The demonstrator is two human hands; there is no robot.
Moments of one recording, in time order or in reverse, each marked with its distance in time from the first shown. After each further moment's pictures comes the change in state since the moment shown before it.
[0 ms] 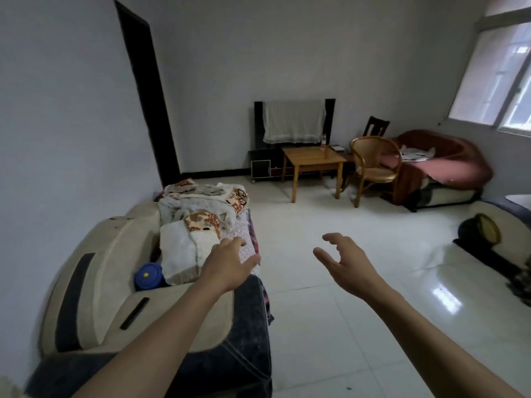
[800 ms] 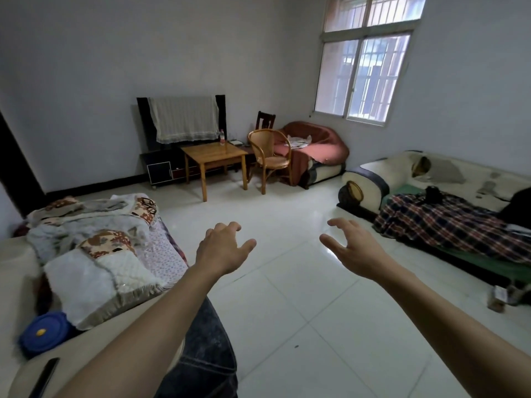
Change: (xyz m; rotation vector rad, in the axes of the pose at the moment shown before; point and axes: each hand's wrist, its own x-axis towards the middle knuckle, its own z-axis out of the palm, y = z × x) left_hand 0.013 0.025 0.003 -0.037 -0.131 0.399; right_hand -0.099 -0.015 -0.029 -0.254 0.246 0.312
